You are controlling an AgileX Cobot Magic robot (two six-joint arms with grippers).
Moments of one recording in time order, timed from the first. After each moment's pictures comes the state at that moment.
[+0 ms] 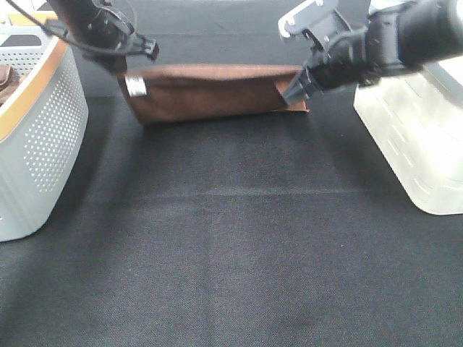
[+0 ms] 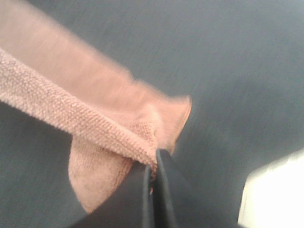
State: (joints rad) left arm -0.32 2.16 -1.87 0.03 0.91 -0.04; right arm 0.35 1.95 -1.19 1.74 -0.20 -2.08
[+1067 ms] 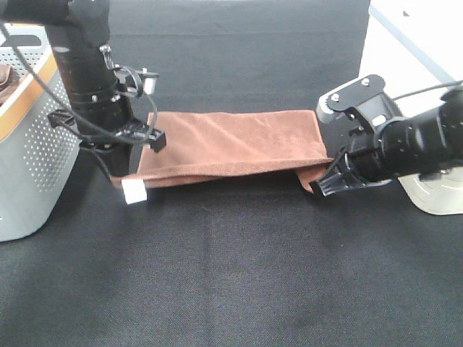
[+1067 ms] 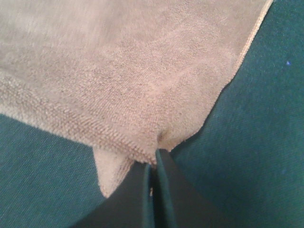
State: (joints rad) left arm -0.41 2.10 -1.59 -0.09 1.20 0.03; right arm 0.35 1.69 -0.69 1.74 -0.06 -1.92
